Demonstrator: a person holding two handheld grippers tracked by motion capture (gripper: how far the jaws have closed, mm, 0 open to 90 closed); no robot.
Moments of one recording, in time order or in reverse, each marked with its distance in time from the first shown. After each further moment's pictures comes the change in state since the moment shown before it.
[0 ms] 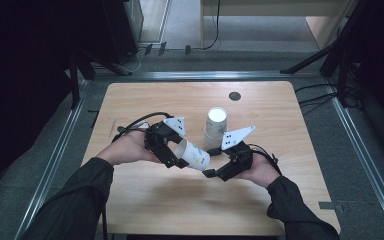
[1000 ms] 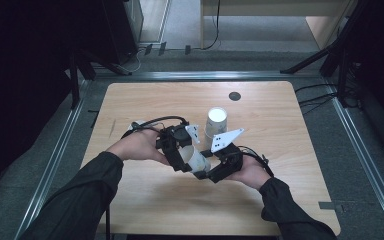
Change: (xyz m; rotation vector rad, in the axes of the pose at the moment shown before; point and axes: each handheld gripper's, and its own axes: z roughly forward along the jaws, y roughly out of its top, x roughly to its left) left arm -0.003 0.023 0.026 0.204 0.015 0.082; right arm 0.004 0.006 0.023 0.008 0.004 -0.012
